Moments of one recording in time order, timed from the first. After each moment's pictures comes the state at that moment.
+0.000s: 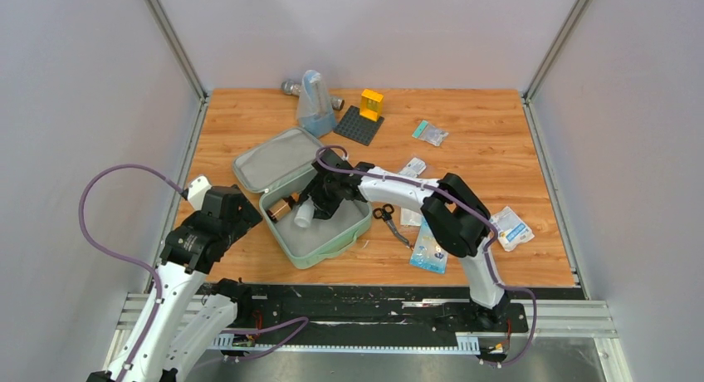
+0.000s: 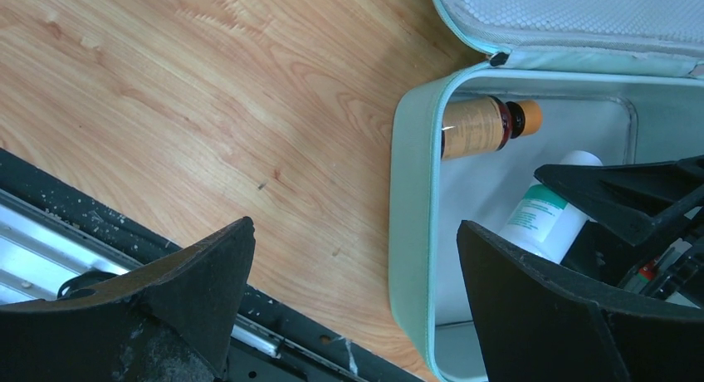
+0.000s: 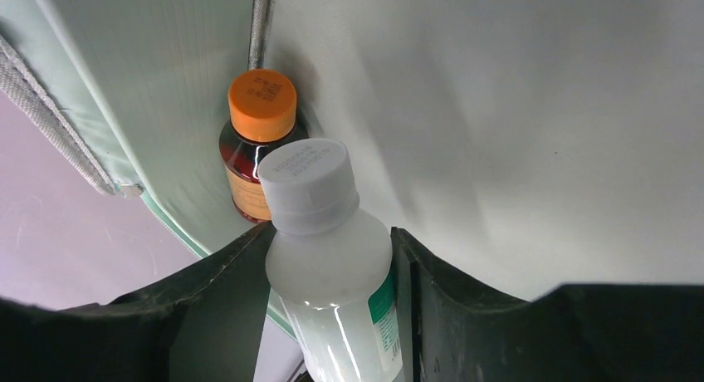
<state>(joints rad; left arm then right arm) -0.30 0.65 0.81 -1.06 -0.45 -0.86 0.91 2.10 1.56 -0.40 -0.16 1.51</state>
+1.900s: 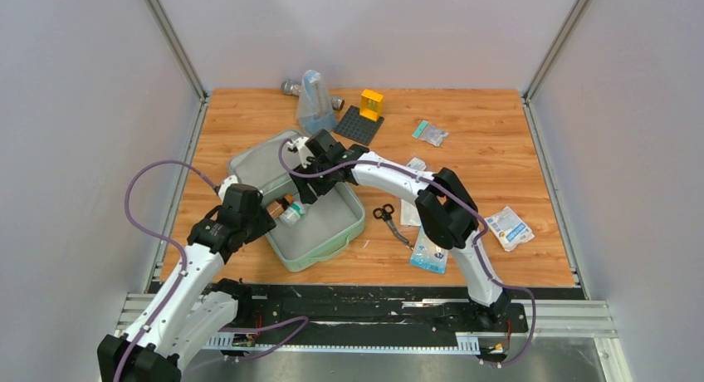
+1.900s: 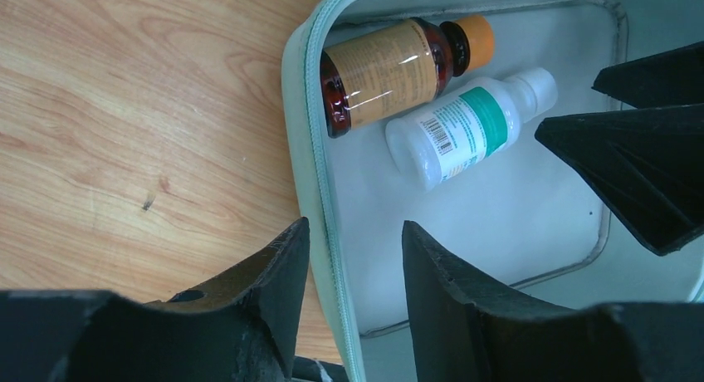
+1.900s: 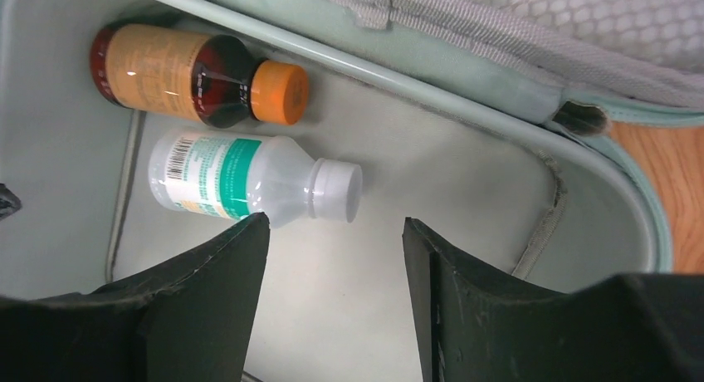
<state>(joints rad) -0.30 0.78 0.61 -0.75 -0.22 -0.79 0.87 2.21 1.84 -0.50 -0.24 0.10</state>
